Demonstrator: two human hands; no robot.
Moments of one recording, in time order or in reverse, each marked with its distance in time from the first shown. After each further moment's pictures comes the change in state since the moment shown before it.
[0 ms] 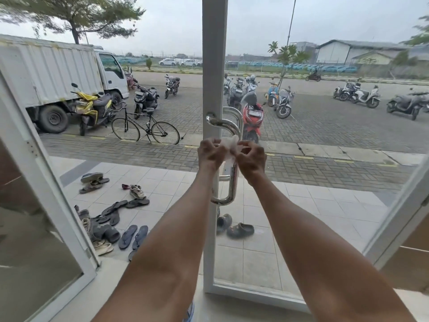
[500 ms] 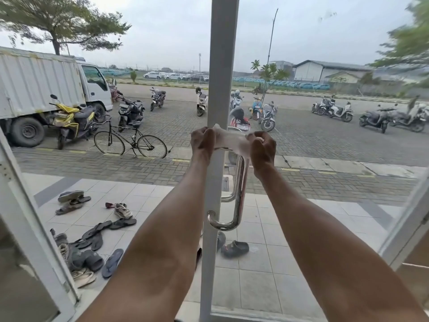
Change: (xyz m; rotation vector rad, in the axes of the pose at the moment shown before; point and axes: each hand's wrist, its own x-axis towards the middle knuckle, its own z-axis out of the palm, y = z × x) left_hand 0.107 0.039 -0.037 -0.298 -0.022 -0.038; right_hand 0.080 -0.055 0.033 0.254 0.230 0.094
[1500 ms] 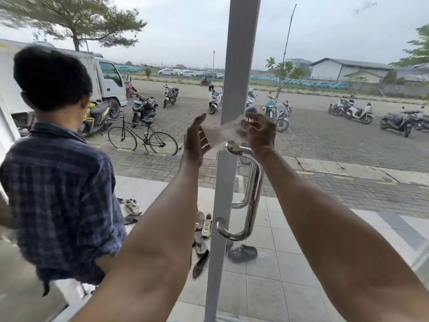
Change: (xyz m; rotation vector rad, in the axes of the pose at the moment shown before) left_hand 0.057 -0.012 -0.038 -0.350 -0.138 -0.105; right_hand 0.053 -0.012 0.062 0.093 -0.178 -0.132
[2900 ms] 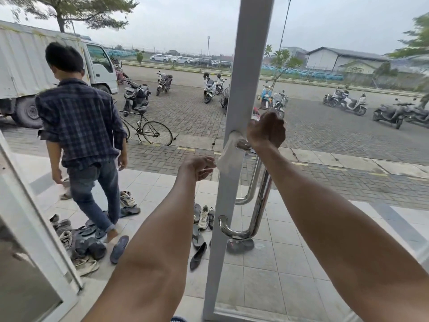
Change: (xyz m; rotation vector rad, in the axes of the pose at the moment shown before) left_hand 0.035 -0.062 -0.049 0.427 -0.008 -0.518; right_hand 0.018 0.019 0.032 -0.897 0.247 0.044
